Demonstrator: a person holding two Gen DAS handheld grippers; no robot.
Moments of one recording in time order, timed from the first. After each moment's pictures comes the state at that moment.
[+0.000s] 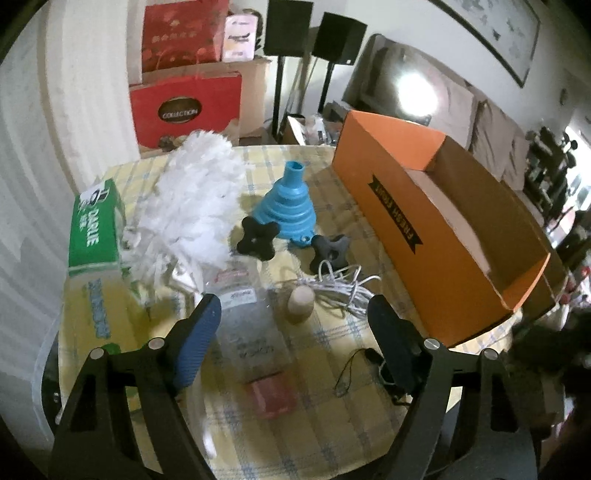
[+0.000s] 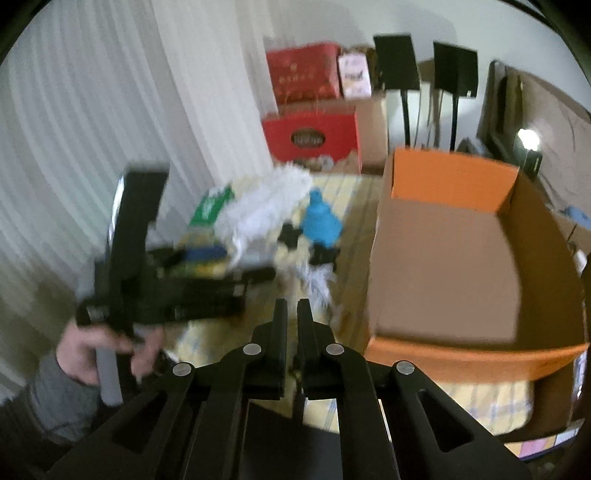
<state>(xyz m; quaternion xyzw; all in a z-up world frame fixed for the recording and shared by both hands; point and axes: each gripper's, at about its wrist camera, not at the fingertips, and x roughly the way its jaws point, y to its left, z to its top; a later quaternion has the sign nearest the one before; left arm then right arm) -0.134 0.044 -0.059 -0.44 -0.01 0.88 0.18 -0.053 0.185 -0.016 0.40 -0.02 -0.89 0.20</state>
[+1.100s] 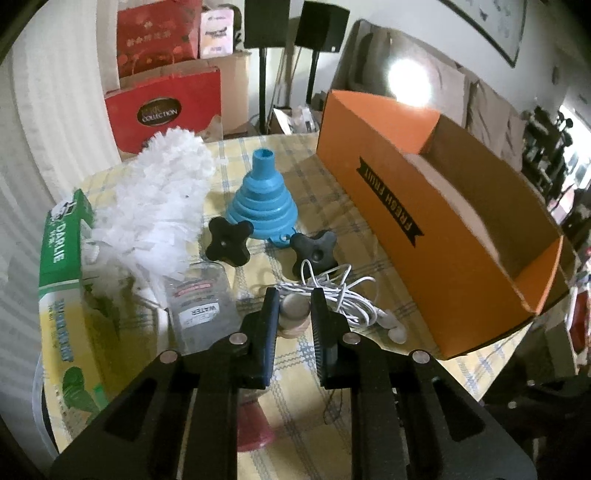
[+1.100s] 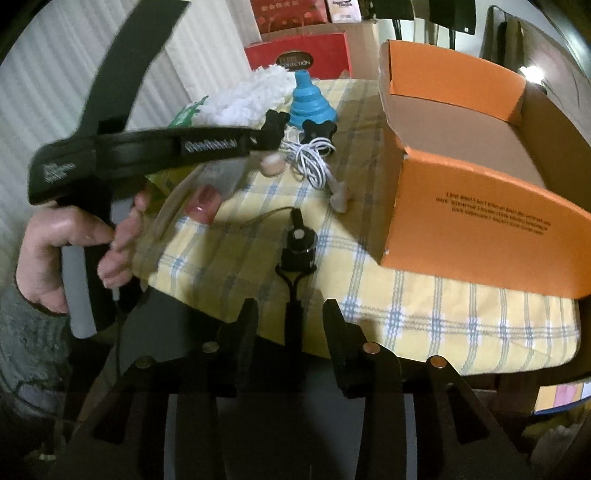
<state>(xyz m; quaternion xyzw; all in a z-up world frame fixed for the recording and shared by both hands) -0.142 0.067 -0.074 -0.44 0.02 0.88 0.19 -0.030 0.186 -0.092 0.50 -0.02 -0.85 0.18</state>
